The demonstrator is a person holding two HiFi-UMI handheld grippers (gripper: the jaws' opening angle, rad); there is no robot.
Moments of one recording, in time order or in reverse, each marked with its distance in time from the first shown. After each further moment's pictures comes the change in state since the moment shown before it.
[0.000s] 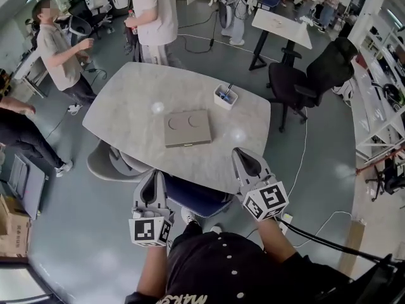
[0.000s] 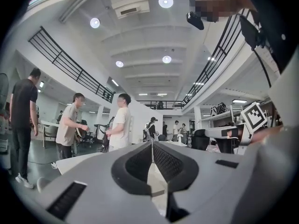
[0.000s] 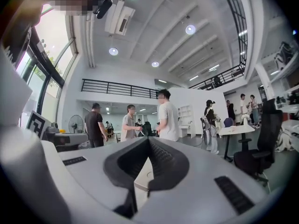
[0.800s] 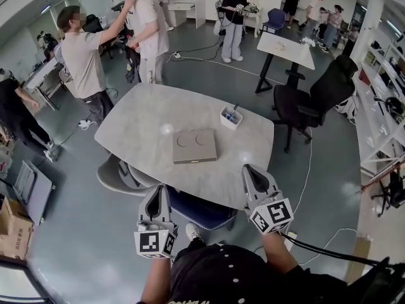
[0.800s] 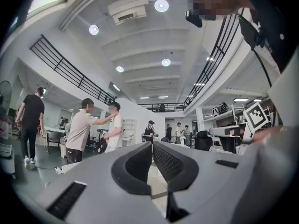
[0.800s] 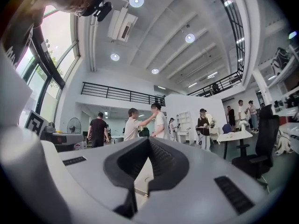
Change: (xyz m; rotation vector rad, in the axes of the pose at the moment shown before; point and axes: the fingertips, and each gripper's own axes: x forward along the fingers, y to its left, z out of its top) left arm -0.031 -0.004 0.027 0.037 -0.047 0.032; right arm -0.033 0.001 0.029 -0.021 -0.089 -0.027
